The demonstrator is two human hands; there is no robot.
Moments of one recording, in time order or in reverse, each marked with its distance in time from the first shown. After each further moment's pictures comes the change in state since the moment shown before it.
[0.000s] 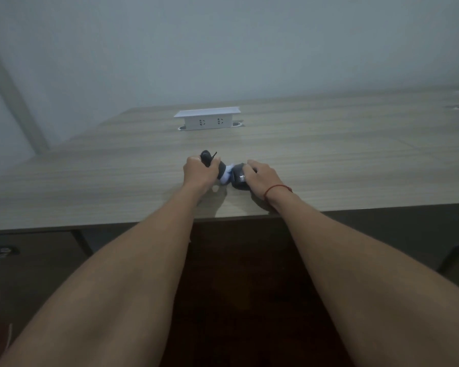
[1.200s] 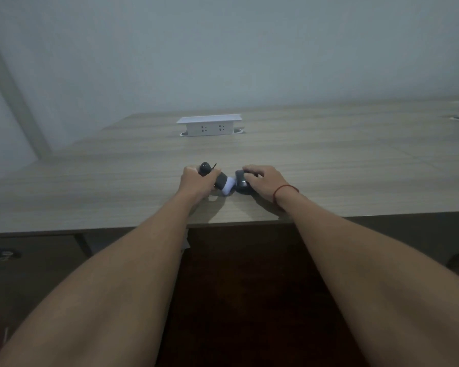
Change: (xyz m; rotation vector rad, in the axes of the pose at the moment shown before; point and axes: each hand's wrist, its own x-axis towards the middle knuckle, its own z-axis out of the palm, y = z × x) left_hand 0.004 -0.014 -0.016 -0.105 -0.161 -0.032; right_hand 0.010 0.009 -0.009 0.043 -0.067 -0.030
